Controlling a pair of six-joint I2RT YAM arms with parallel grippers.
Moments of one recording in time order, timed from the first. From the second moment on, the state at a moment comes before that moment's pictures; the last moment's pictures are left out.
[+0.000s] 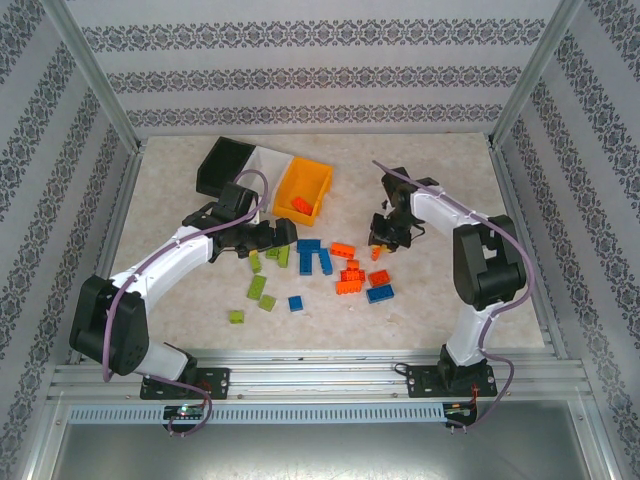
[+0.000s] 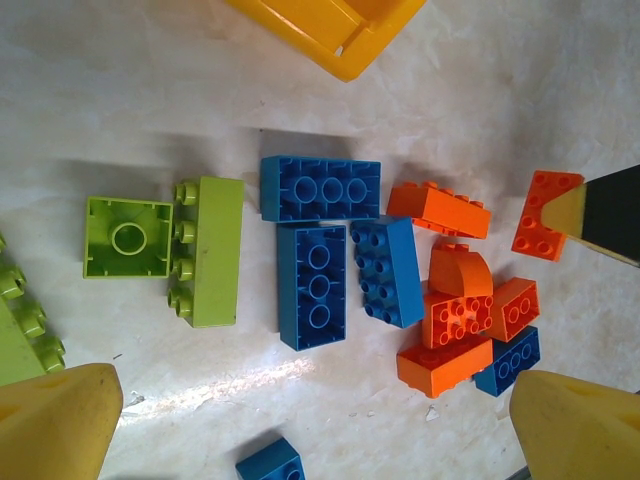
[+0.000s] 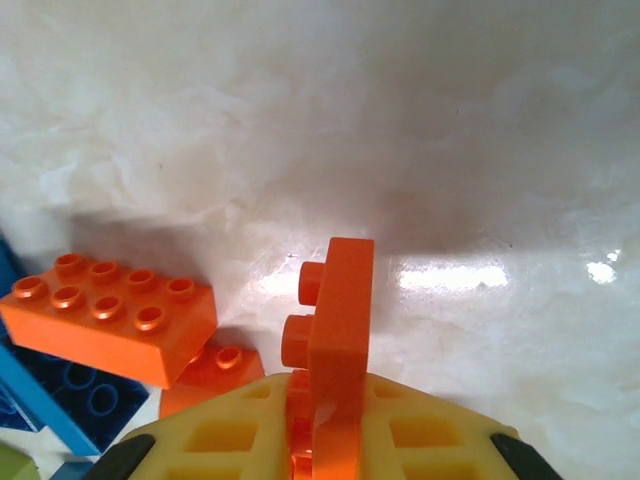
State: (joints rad) left arm -0.38 1.45 1.03 -0.55 0.35 -0.61; right arm 0.27 1.86 1.32 -0.91 -0.30 0.54
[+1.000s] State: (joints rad) left arm -0.33 1.34 1.01 -0.61 0.32 -0.56; right arm 0.38 2.22 2.12 -0.91 -0.48 0.69
